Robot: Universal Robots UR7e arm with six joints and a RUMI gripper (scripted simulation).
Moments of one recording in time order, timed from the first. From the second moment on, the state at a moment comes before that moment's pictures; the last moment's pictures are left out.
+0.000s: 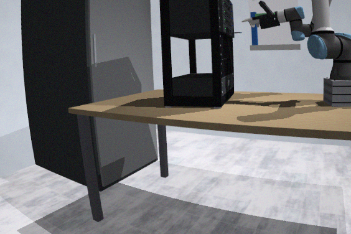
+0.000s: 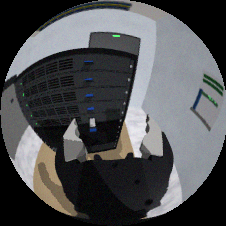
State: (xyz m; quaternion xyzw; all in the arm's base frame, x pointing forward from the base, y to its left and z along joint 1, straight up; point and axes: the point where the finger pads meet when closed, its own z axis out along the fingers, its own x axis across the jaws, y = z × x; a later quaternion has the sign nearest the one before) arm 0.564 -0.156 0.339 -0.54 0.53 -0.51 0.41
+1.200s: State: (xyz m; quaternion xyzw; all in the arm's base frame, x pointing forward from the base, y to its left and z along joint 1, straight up) arm 0.569 -0.154 0.342 -0.48 0.60 -0.46 0.45
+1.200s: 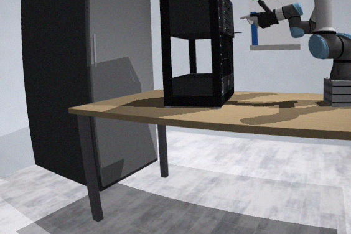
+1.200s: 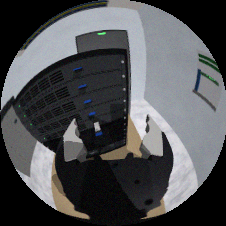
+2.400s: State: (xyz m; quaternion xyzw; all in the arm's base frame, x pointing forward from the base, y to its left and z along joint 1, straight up) arm 0.571 -0.151 0.344 -0.41 0.66 -0.41 0.47
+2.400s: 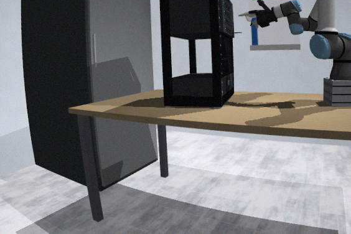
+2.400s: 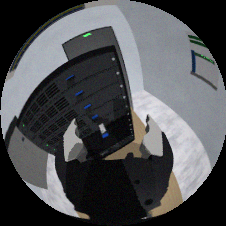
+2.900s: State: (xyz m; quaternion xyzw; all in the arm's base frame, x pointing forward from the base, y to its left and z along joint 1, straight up) arm 0.571 -0.150 0.344 -0.38 0.69 -0.39 0.48
